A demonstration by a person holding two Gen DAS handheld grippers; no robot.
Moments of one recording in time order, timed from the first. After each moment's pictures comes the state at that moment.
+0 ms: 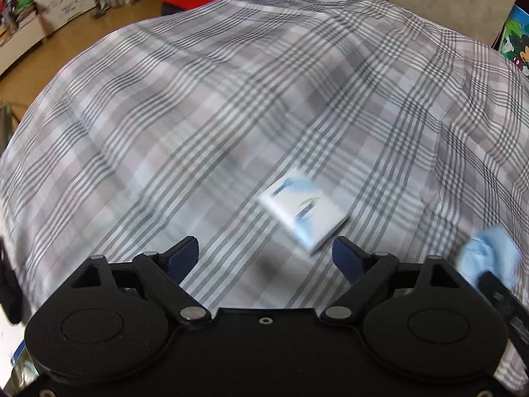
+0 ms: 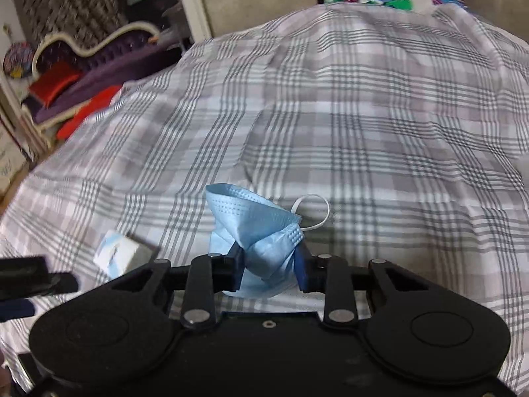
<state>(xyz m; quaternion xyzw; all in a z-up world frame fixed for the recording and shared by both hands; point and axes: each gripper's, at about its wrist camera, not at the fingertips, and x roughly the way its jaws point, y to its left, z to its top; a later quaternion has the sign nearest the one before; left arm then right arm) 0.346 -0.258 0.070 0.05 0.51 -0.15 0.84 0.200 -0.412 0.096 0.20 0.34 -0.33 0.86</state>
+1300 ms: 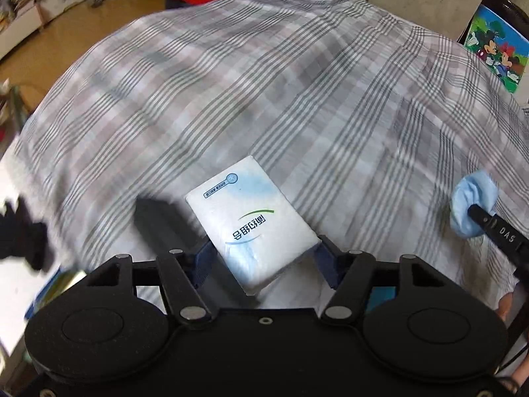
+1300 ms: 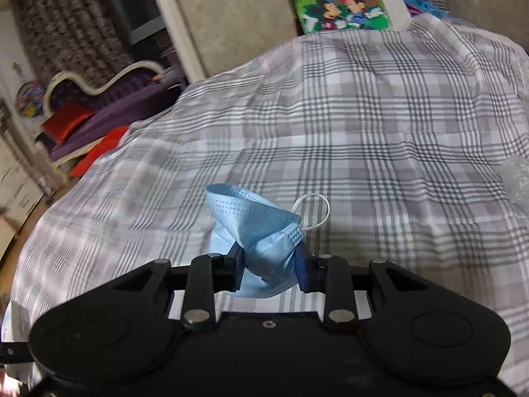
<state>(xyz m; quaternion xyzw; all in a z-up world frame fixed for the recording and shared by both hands) 0.240 -0.176 0.137 0.03 0.54 -0.17 0.82 0.135 -0.430 0.122 0.21 0.30 -0.30 0.88</state>
